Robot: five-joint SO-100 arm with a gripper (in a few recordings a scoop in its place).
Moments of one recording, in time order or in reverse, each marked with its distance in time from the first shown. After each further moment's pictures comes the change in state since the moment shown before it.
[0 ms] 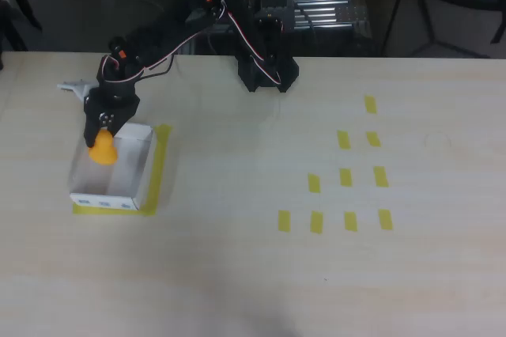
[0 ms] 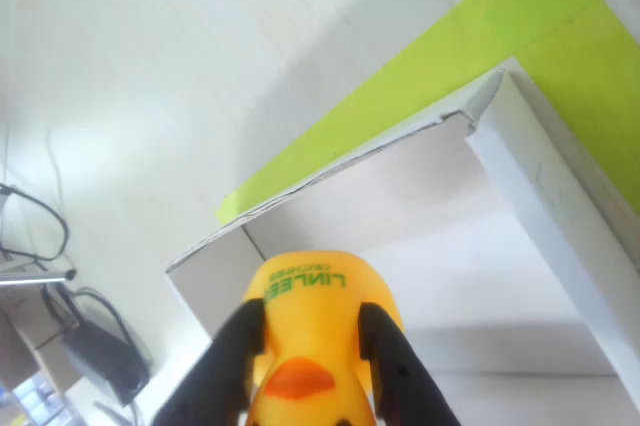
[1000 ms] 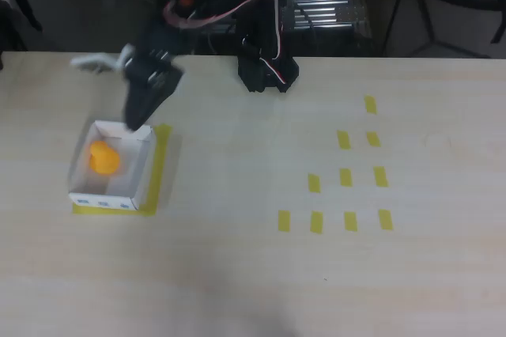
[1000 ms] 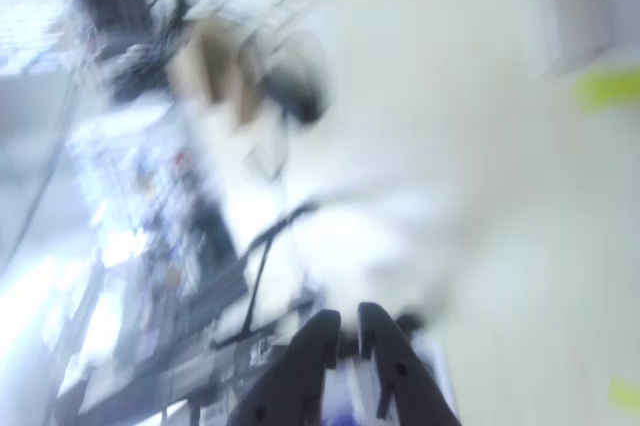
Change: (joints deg) arm -25.9 39.6 0.8 11.1 7.4
